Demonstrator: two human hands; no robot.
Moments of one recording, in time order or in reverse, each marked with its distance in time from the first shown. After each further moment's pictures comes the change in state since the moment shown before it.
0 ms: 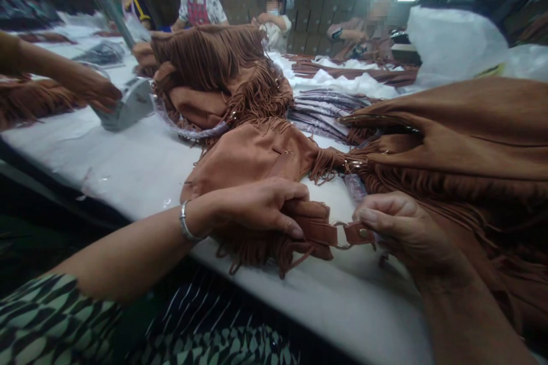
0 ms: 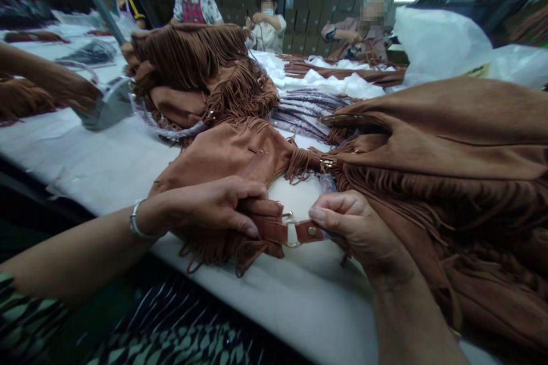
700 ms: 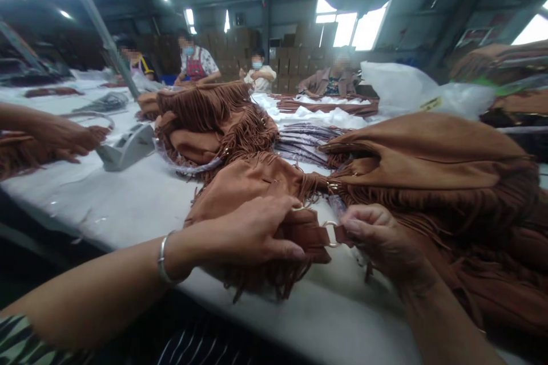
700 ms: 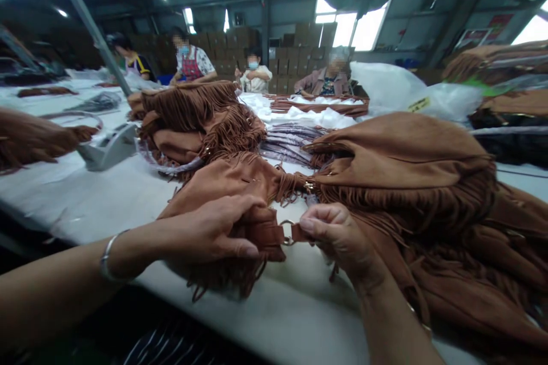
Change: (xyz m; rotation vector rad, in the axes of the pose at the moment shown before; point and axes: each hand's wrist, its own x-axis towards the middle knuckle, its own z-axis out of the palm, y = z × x) left_hand -0.001 0.049 0.004 0.171 0.182 -0.033; right_hand -0.003 0.000 -0.003 0.143 0.015 -0.195
